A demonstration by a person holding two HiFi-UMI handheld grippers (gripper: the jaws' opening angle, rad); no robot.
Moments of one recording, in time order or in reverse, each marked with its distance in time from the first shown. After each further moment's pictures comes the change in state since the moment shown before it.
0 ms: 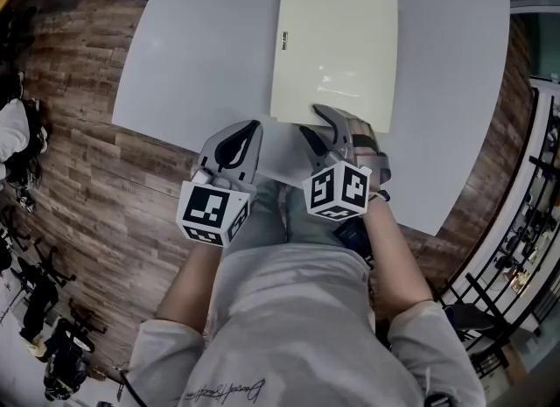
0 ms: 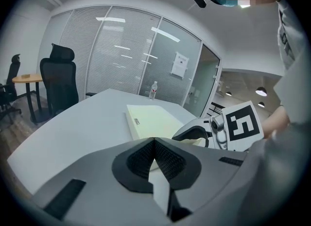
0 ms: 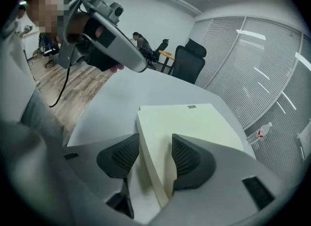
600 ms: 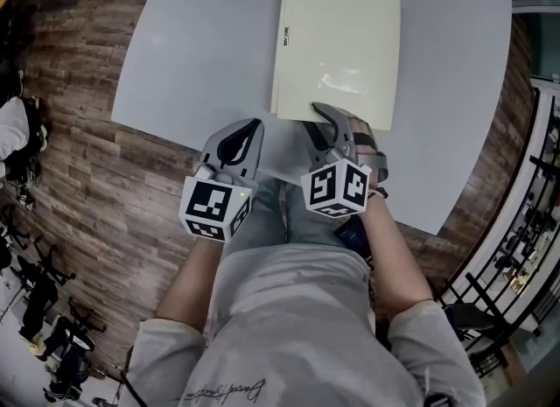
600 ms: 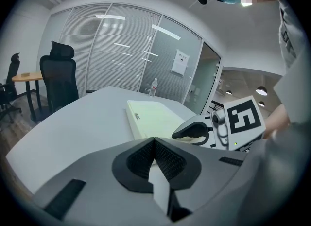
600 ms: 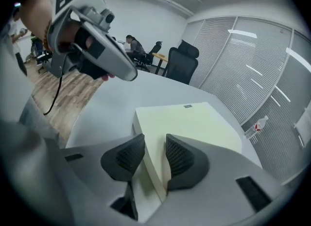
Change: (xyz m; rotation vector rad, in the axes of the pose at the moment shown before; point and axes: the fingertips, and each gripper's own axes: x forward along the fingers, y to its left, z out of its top) left arm 0.005 -0.001 -0.013 -0.003 0.027 0.002; right arm 0.001 -0.004 0.001 0.063 -0.032 -0.044
